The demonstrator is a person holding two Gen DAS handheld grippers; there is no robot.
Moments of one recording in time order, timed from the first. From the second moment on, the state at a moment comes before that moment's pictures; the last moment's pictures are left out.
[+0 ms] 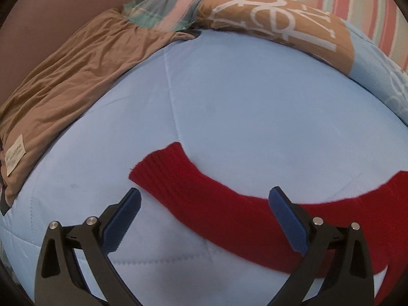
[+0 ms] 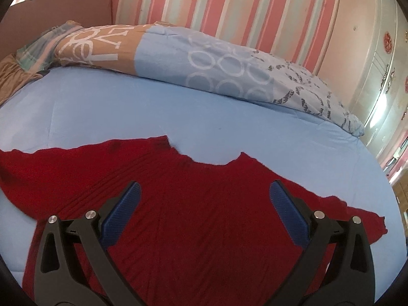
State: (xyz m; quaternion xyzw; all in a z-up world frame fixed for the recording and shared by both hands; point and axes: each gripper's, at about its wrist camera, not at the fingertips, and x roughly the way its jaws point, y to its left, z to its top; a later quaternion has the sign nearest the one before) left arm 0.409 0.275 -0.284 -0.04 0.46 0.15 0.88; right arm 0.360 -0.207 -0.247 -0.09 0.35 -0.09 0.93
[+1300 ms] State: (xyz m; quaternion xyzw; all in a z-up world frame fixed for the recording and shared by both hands) left arm 0.379 -0.007 -0.237 -0.02 0.43 -0.26 0.86; right arm 0.306 -0.309 -0.202 -0.10 0.33 -0.18 0.92
